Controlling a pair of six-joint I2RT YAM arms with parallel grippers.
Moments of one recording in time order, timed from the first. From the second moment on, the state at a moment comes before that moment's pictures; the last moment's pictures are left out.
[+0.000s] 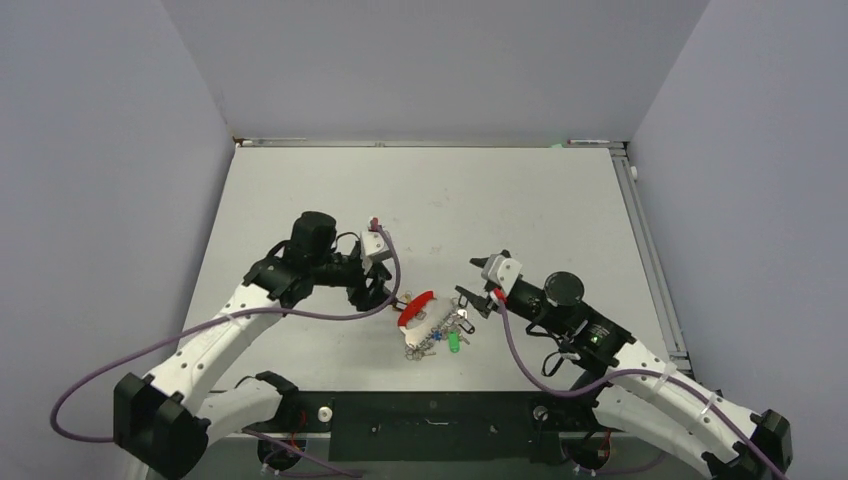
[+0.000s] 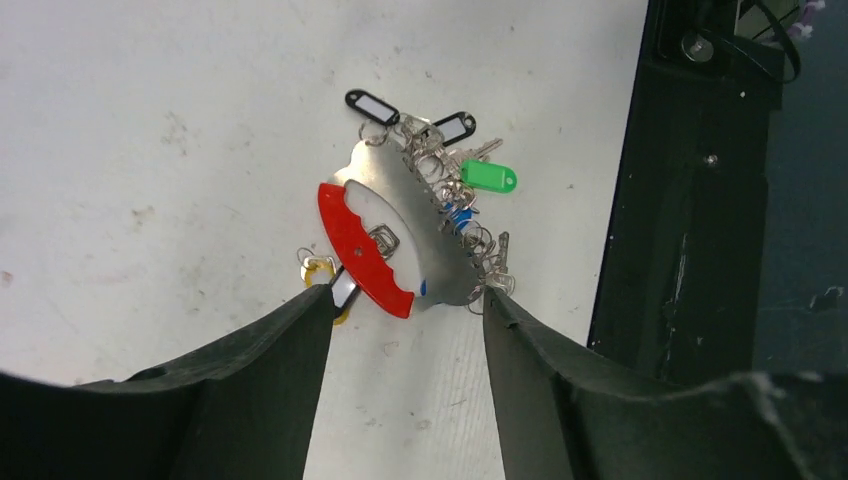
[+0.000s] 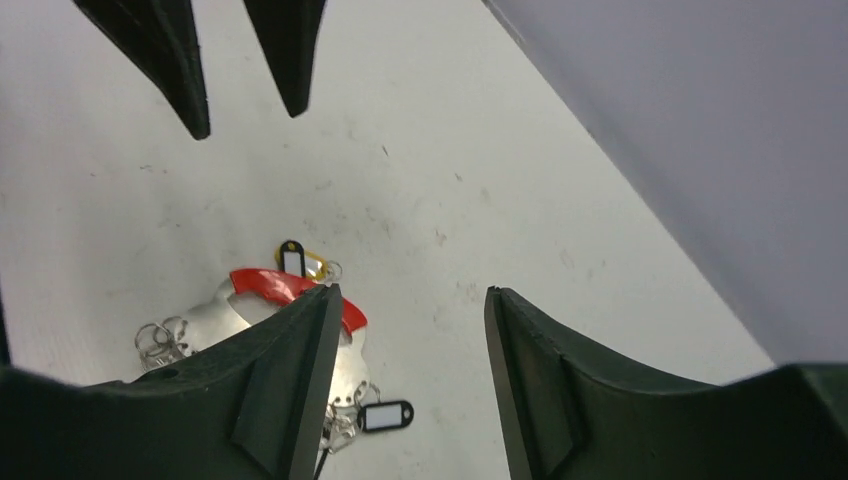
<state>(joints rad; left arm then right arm) -0.52 1.01 0.87 -0.50 0.74 0.41 0.85 0.71 0.52 0.11 -0.21 -0.40</state>
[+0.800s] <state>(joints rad) -0.51 2.06 1.48 -0.83 0.77 0.19 0.33 1.17 0.54 -0.11 -0.58 0.07</state>
